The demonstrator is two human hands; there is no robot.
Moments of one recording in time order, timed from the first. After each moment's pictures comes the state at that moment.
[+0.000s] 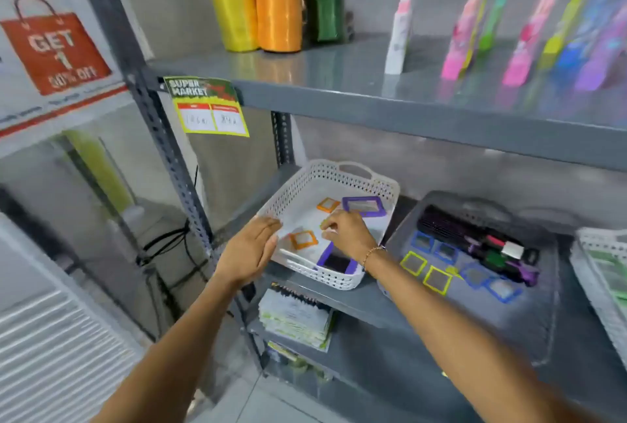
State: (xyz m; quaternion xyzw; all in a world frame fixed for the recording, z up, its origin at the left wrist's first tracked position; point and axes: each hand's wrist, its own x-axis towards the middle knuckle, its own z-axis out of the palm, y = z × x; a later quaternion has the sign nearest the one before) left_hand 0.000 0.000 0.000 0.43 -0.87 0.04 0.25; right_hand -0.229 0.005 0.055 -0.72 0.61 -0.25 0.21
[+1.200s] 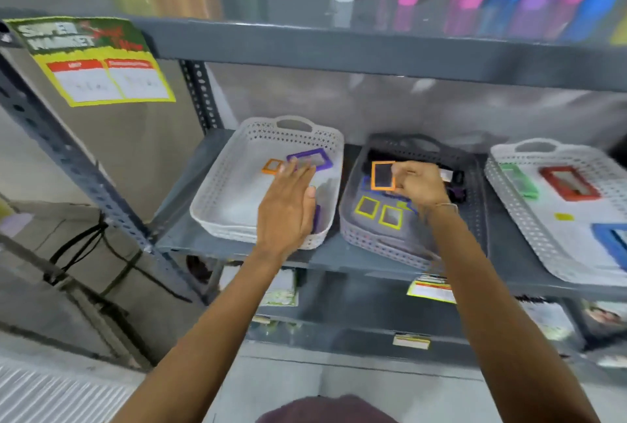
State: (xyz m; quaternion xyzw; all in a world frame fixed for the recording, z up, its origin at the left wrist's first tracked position) left_hand -0.130 0.028 0.036 0.36 -0.84 -0.04 0.41; right_hand -0.368 0.068 0.064 -0.33 0.76 -0.48 0.28
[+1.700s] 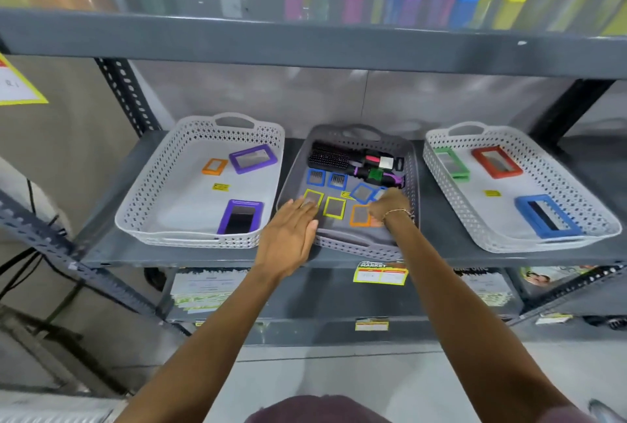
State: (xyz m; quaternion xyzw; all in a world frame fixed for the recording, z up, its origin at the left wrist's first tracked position) left_hand -0.205 0.075 -0.016 0.29 -0.92 -0.02 0.27; right_hand -0.411 0.119 0.029 -0.30 0.91 -0.18 0.21
